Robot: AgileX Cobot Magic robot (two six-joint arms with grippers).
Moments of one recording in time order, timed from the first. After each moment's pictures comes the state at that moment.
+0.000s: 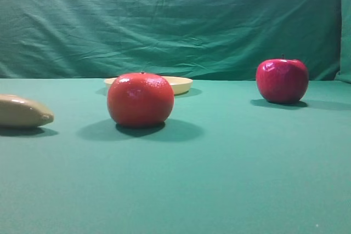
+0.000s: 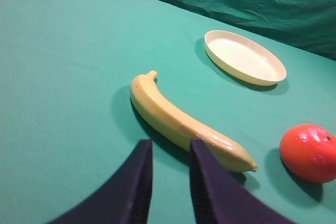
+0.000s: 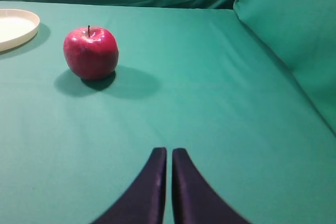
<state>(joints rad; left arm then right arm) 0.02 -0.02 0.02 -0.34 0.34 0.16 0.05 -0.01 0.03 -0.08 0.27 0.15</state>
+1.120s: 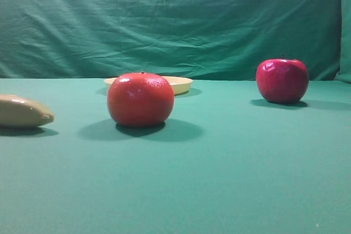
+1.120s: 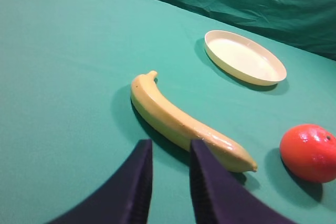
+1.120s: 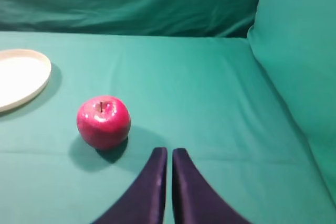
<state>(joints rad) 0.02 -0.02 0.02 -0.34 0.34 0.16 0.05 0.84 -0.61 0.01 0.38 0.01</state>
